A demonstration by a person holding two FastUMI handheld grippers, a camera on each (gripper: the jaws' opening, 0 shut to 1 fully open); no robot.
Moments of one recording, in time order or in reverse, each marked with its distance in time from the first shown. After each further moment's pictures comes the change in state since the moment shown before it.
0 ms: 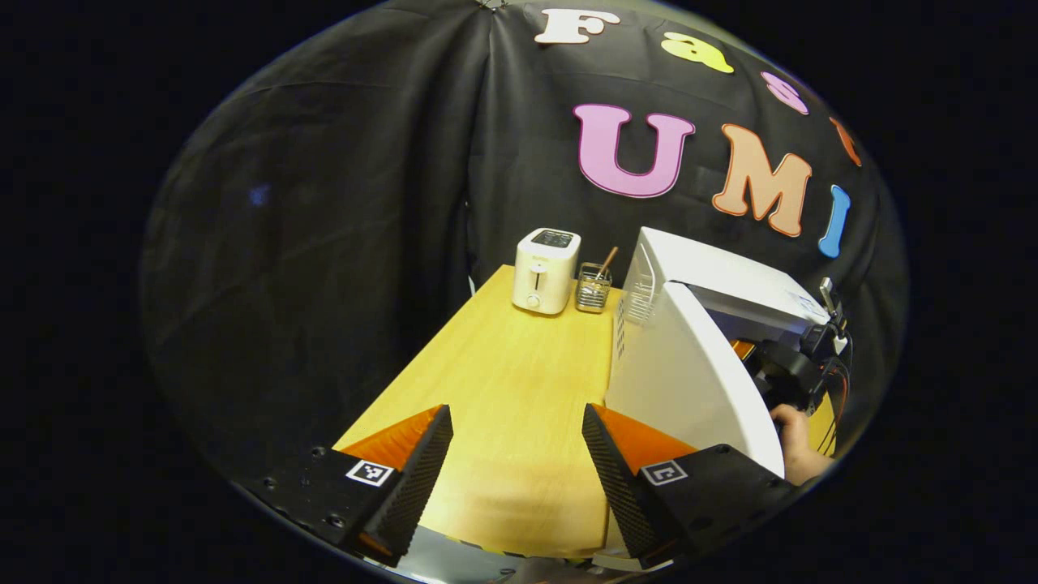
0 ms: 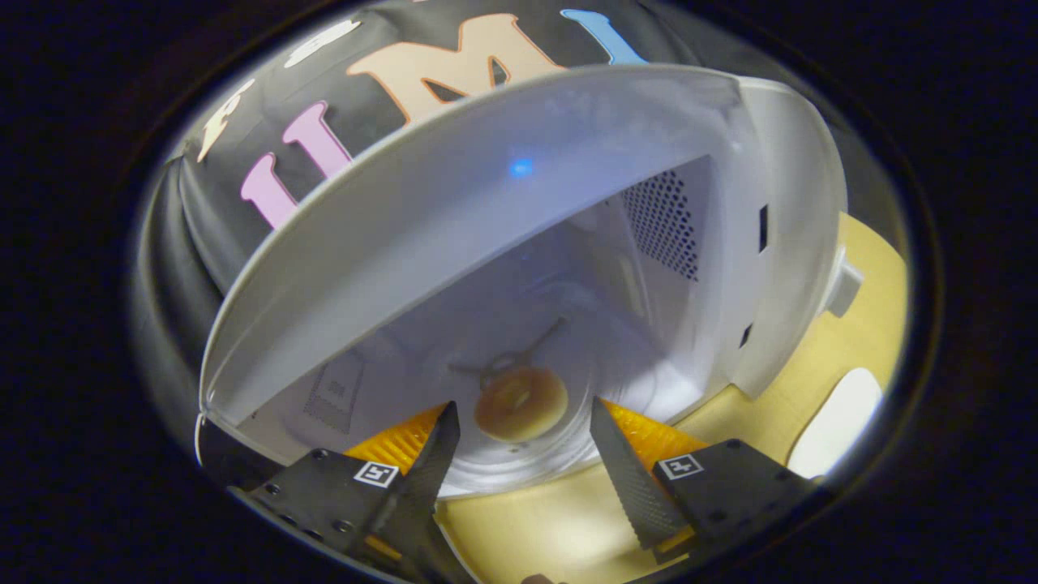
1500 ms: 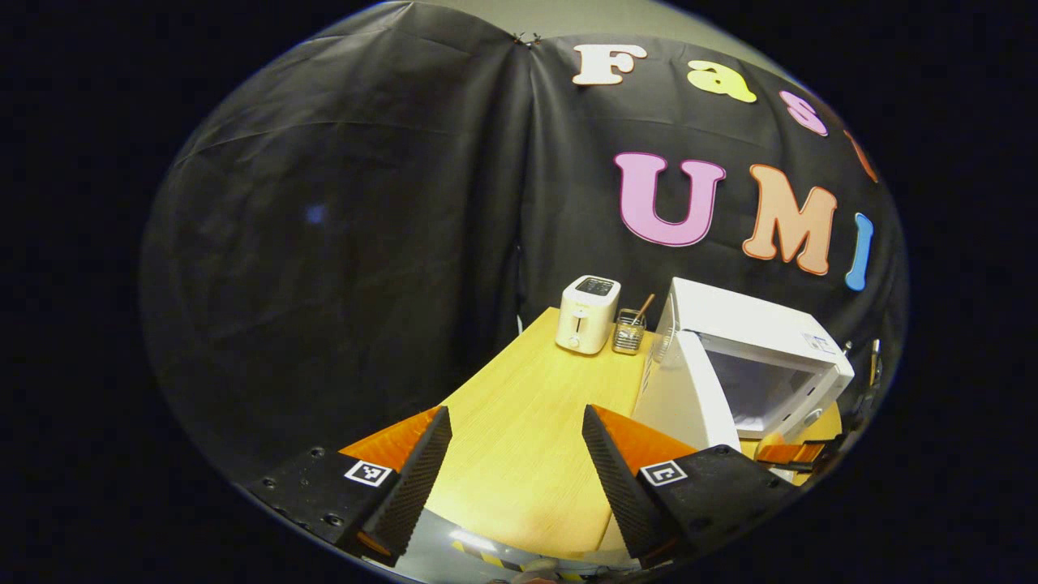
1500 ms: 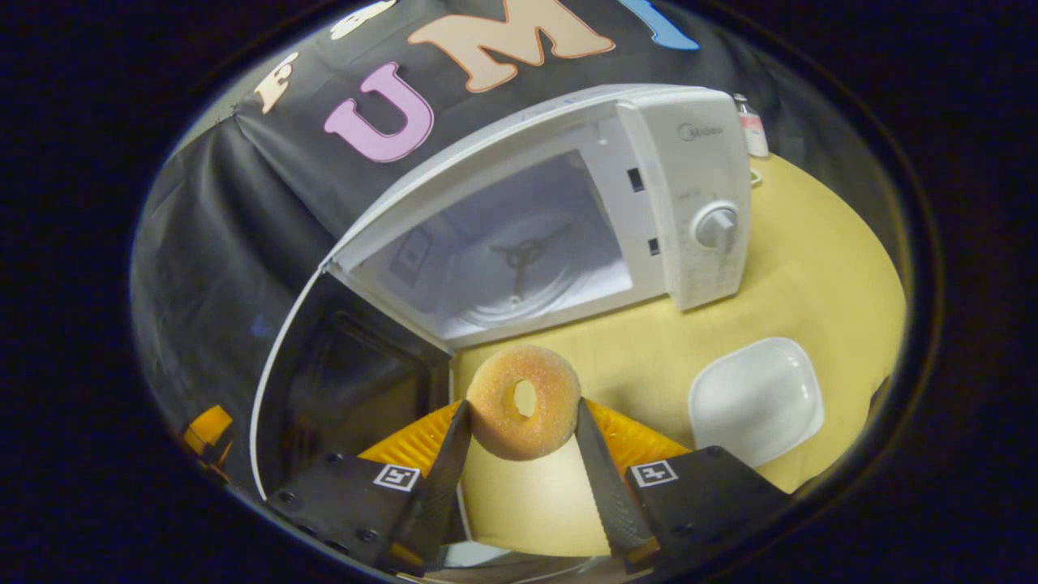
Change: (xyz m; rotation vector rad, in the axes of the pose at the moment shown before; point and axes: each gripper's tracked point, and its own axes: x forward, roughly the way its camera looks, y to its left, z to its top) left arm -0.061 0.021 0.040 -0.028 -0.170 0.175; right arm -0.138 -0.031 -0.049 -0.088 0.309 0.221
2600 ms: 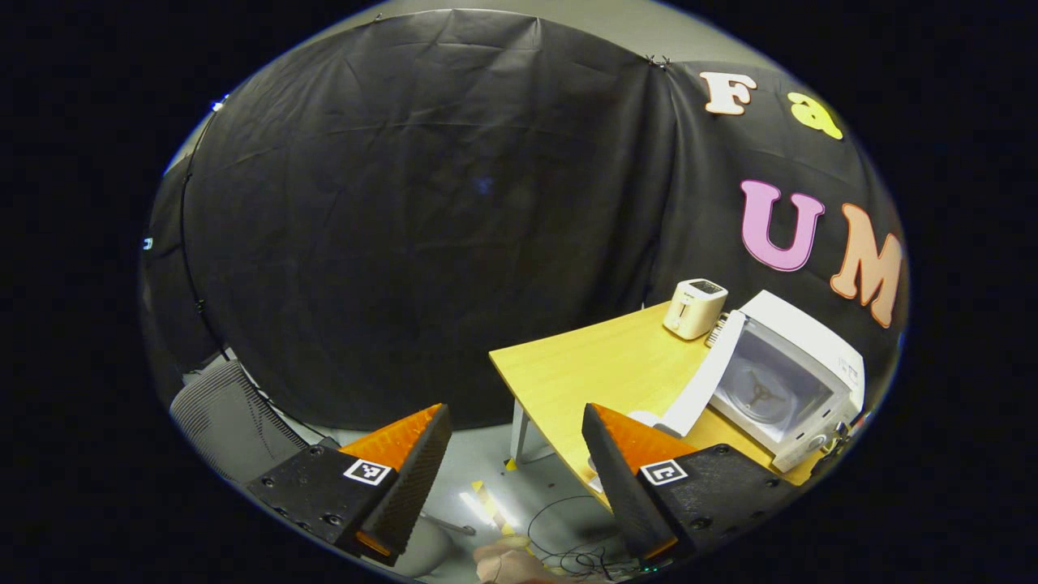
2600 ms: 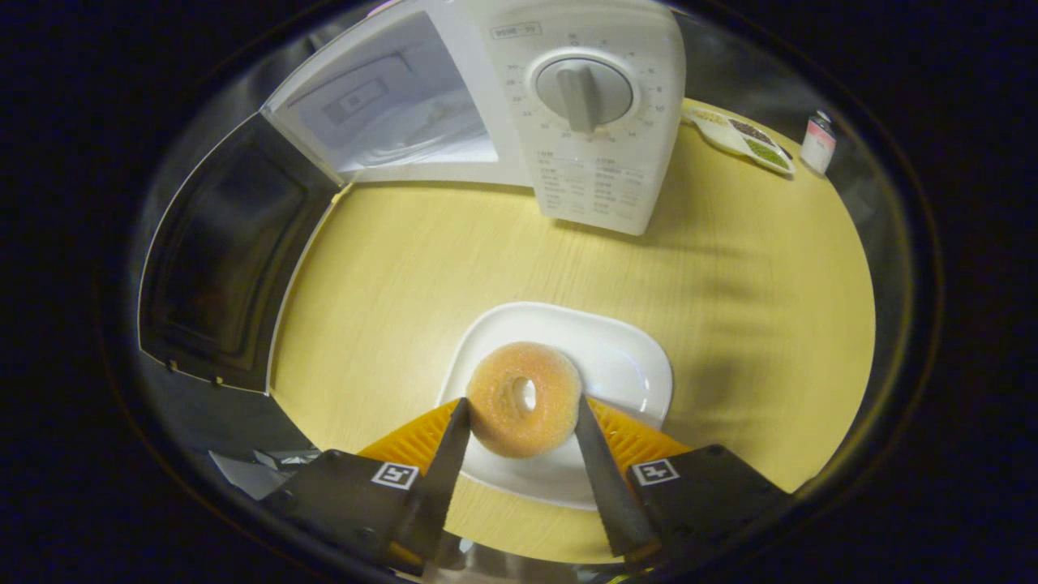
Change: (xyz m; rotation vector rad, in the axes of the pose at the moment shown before) left arm -0.233 -0.005 -0.075 -0.273 0.017 0.584; right arm -0.014 -0.233 -0.036 -0.505 0.487 -0.109
